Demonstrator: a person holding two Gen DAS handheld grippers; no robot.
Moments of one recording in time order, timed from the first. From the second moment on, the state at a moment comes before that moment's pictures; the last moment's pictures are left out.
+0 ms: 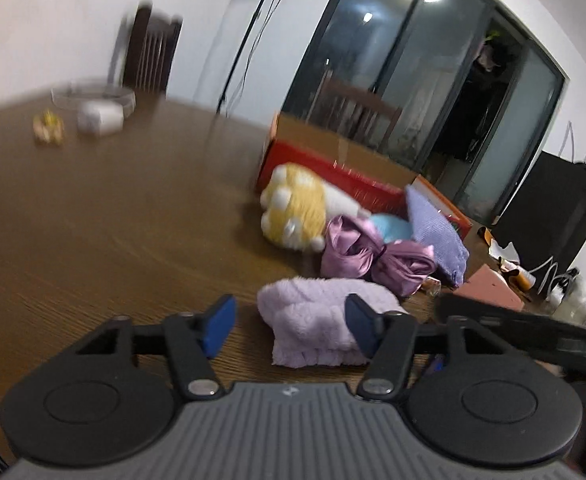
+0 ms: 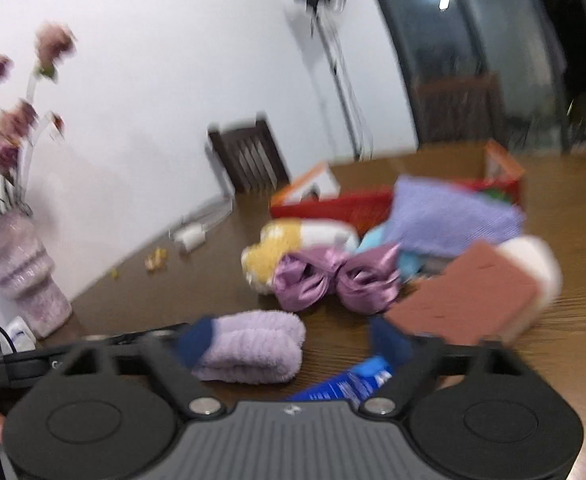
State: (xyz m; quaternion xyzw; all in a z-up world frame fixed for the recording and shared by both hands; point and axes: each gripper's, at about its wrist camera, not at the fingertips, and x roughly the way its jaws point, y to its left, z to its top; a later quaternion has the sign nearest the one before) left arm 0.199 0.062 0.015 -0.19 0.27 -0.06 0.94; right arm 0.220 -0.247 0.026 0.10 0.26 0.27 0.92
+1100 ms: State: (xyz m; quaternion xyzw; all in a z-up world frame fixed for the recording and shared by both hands) left arm 0.548 0.047 0.106 -0.20 0.27 -0.13 0.93; right arm 0.565 -0.220 0.096 0.16 0.30 0.27 0.90
